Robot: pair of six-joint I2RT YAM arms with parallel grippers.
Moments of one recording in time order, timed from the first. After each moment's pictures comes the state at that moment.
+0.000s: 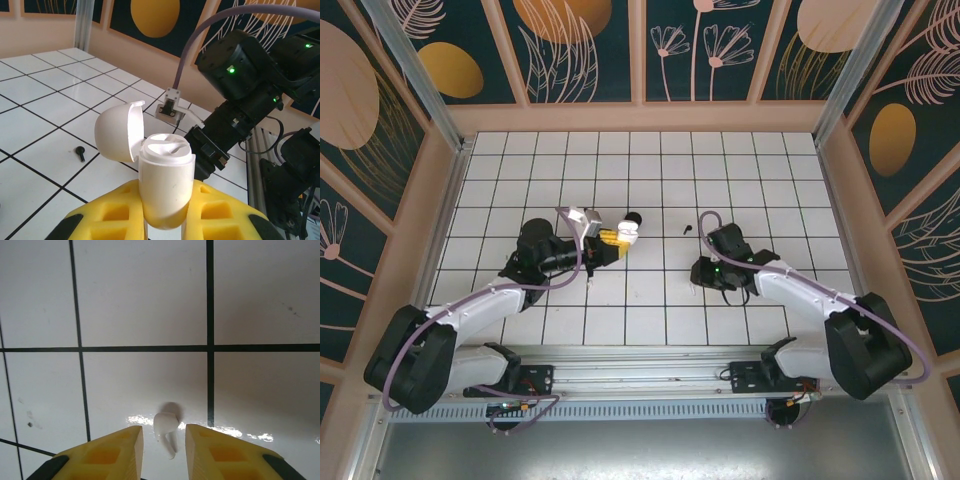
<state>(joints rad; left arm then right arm) -0.50 1.23 0.49 0.61 0.78 -0.24 0.53 1.28 0.63 -0.44 -0.16 0.62</state>
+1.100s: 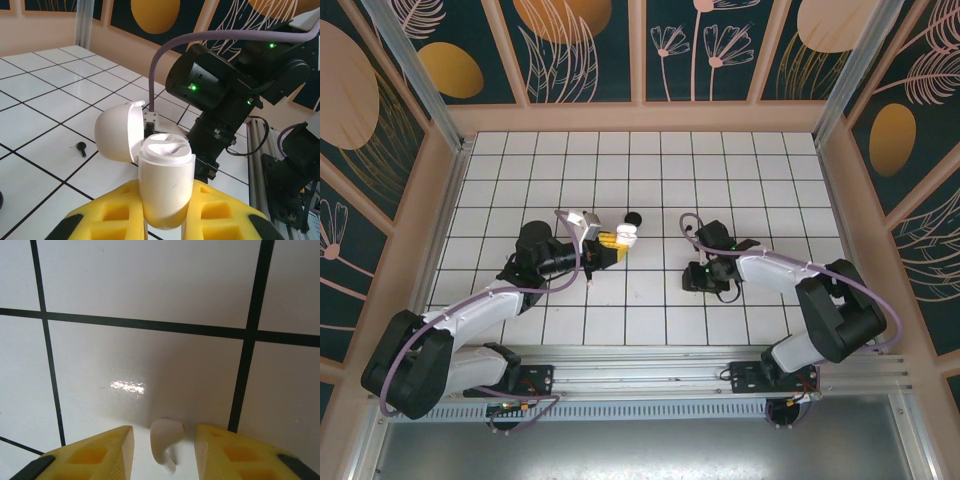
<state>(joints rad) -0.50 1.21 0.47 0.58 0.77 -0.21 0.55 1.48 0.71 -0.49 -0.23 0.52</state>
